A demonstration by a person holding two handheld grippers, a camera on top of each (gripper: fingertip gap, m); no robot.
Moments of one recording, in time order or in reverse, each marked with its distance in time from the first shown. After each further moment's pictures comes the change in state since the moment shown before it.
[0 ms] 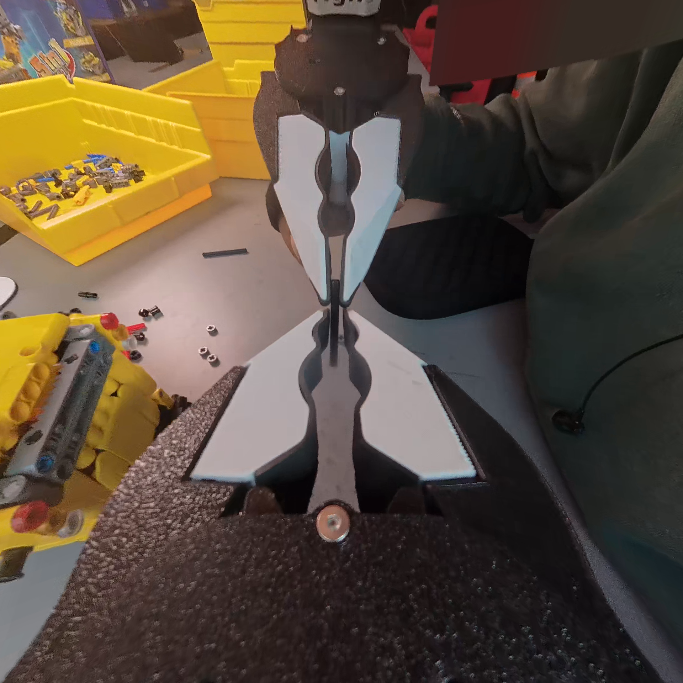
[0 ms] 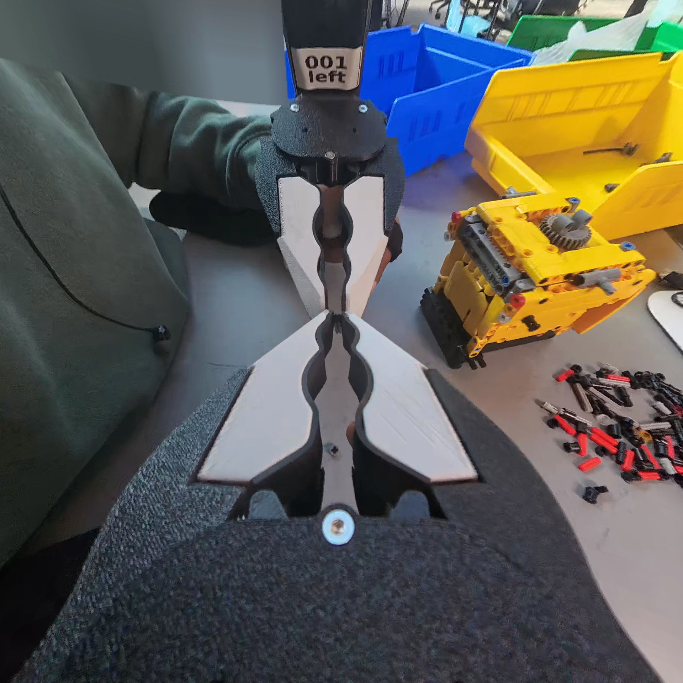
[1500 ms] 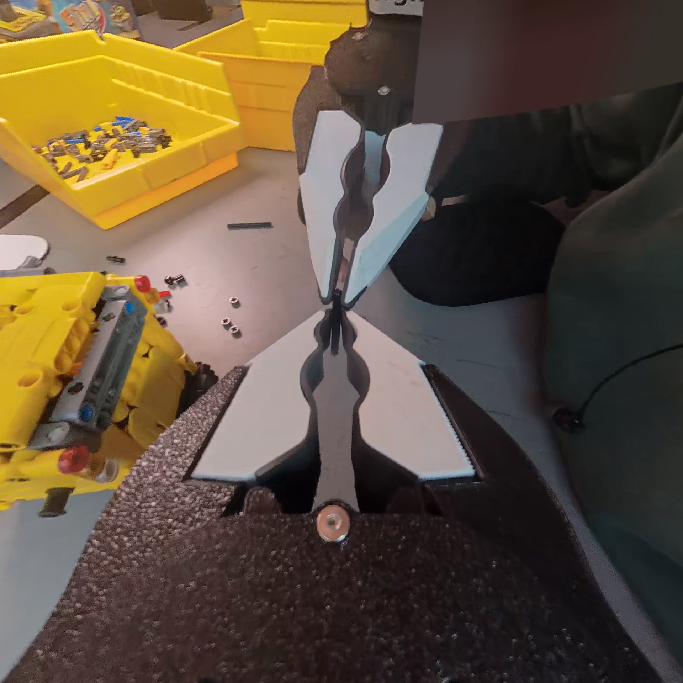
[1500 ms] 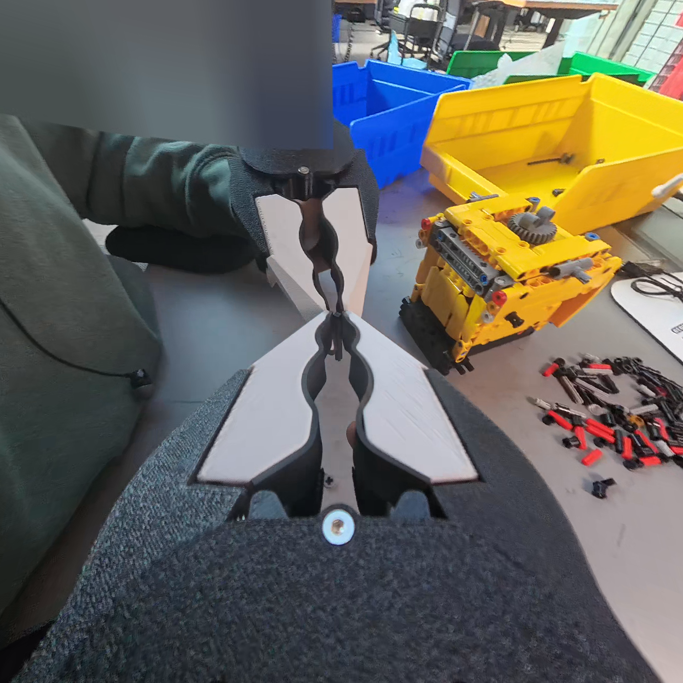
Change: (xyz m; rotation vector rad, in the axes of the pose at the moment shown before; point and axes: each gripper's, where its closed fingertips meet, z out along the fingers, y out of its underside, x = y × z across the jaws) left arm -0.013 0.011 -0.005 -0.059 -0.067 -0.038; right arm 0.012 -0.002 0.013 0.079 0.123 0.051
